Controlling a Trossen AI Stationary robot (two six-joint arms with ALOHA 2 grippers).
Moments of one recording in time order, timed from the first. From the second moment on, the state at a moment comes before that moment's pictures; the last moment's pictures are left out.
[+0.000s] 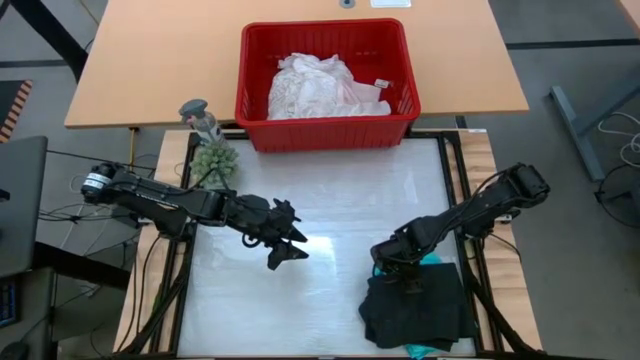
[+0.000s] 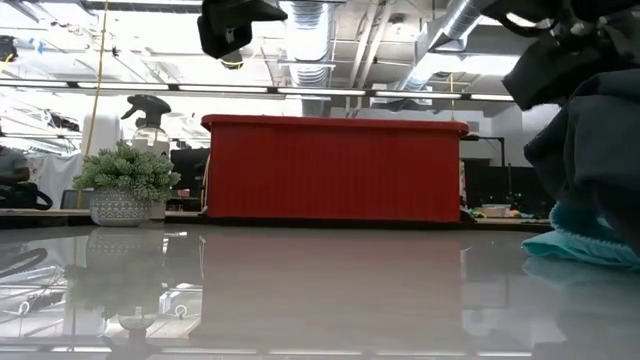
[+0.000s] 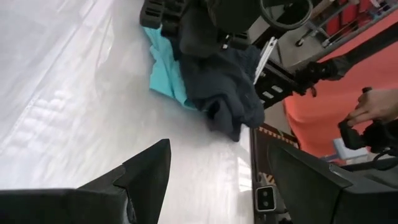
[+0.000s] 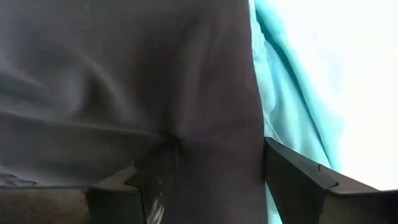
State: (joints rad) left arm -0.19 1.31 1.01 -0.15 0.09 -0.65; right arm 0.38 1.53 0.91 -0.80 -0.32 0.33
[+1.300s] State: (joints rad) left arm -0.19 1.31 1.01 -0.19 0.04 -0.64; right arm 0.42 1.36 1.10 -0.84 -0.08 0.88
